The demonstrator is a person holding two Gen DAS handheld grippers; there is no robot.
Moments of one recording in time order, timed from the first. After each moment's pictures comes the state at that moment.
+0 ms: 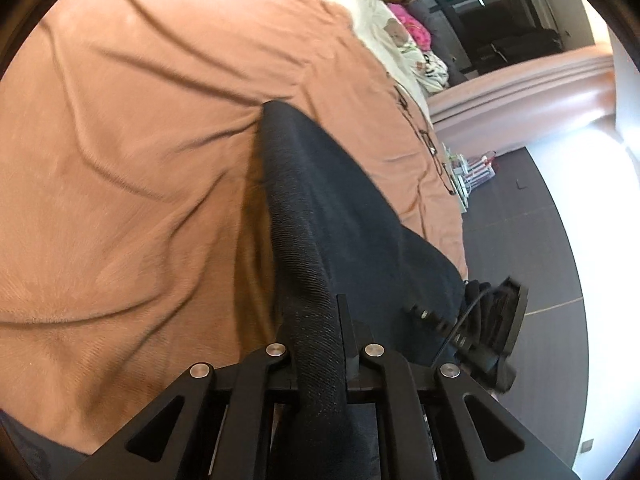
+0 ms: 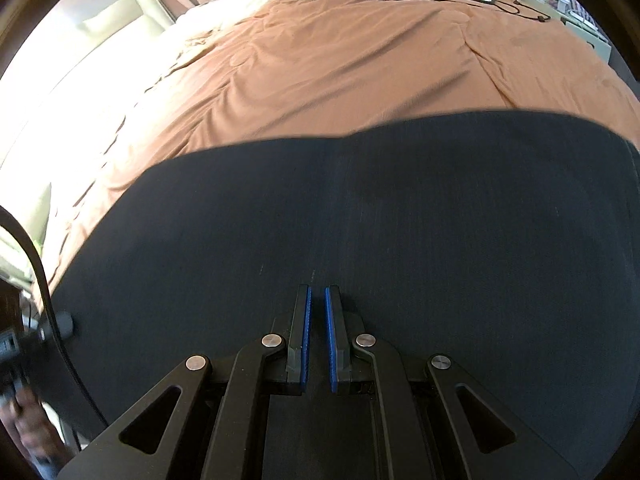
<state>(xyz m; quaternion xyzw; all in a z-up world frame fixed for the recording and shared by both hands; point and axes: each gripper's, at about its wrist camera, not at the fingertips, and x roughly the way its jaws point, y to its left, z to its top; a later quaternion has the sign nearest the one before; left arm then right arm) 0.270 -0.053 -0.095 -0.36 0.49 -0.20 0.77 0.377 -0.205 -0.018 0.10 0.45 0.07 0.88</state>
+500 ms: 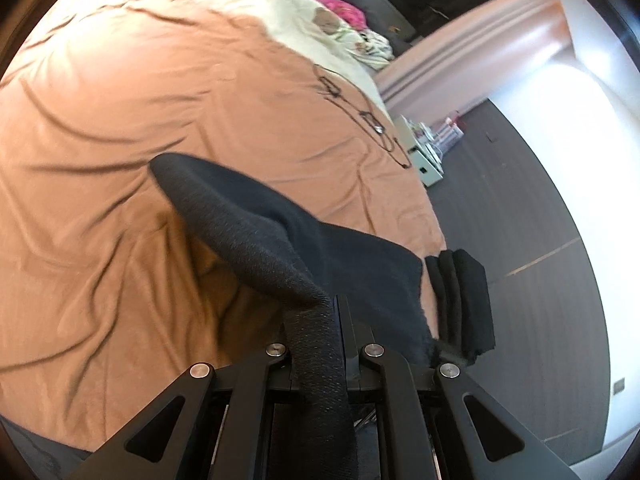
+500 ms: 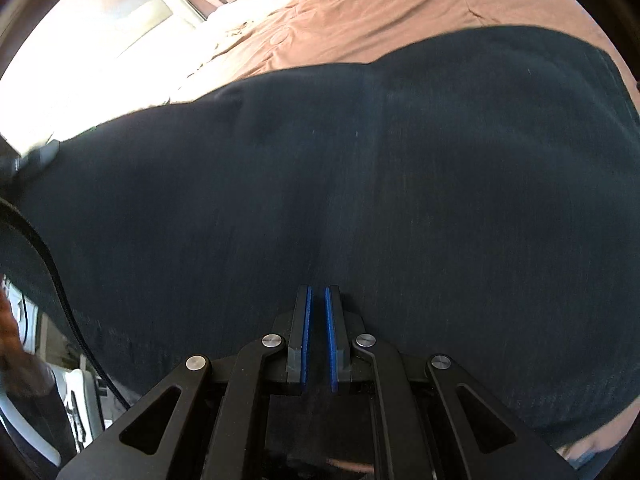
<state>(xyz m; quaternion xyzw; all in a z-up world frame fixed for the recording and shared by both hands) 0.281 -0.123 -0.001 -0.26 0.47 -0.26 0.80 0.294 -0.227 -0.040 0.14 0.45 0.13 0.87</state>
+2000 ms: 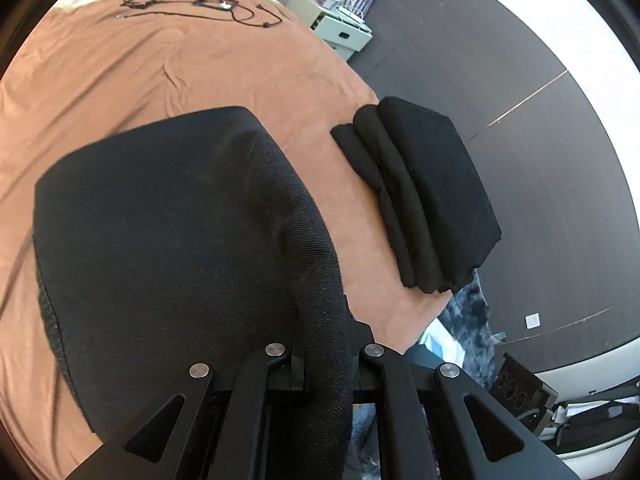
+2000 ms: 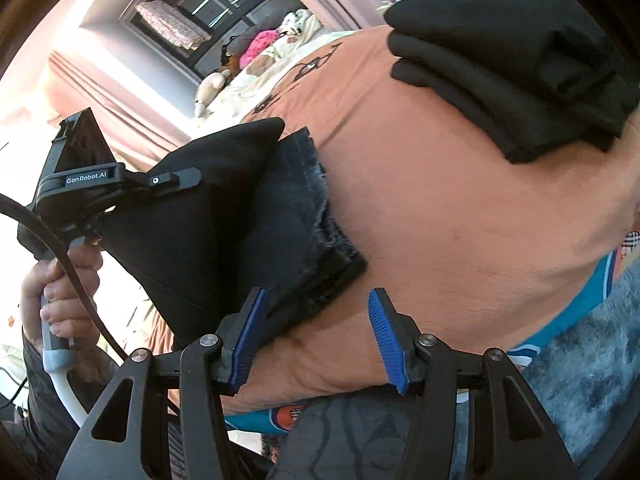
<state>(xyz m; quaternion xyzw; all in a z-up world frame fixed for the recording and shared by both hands) 0.302 -0.469 -0.031 -0.05 0.56 -0.40 0.73 0.110 -0.441 -0.036 0.33 0.28 0.00 0.90</state>
